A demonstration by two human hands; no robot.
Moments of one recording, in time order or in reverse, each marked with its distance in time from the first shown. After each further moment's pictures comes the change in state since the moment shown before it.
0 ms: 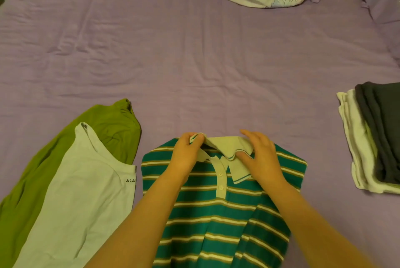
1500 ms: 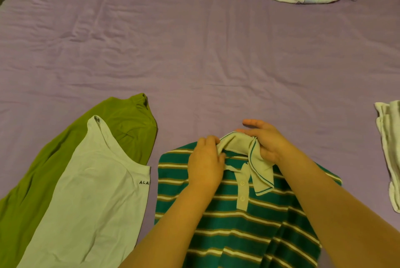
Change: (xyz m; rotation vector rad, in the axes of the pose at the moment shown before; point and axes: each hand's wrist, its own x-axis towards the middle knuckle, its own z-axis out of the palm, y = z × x) left_hand 0.014 -0.024 -0.004 0.615 0.101 0.292; right_hand 0.087 -0.043 0.031 0.928 -0.261 0.543
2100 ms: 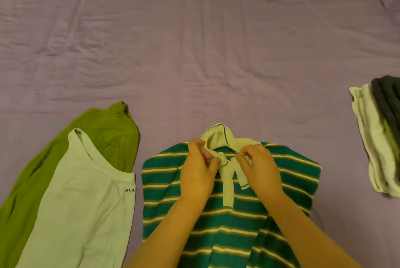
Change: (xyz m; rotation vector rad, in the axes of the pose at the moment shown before) left_hand -0.018 0.006 0.026 -0.298 0.065 -0.047; right_hand -0.053 0.072 -0.034 -1.055 0.386 -0.519
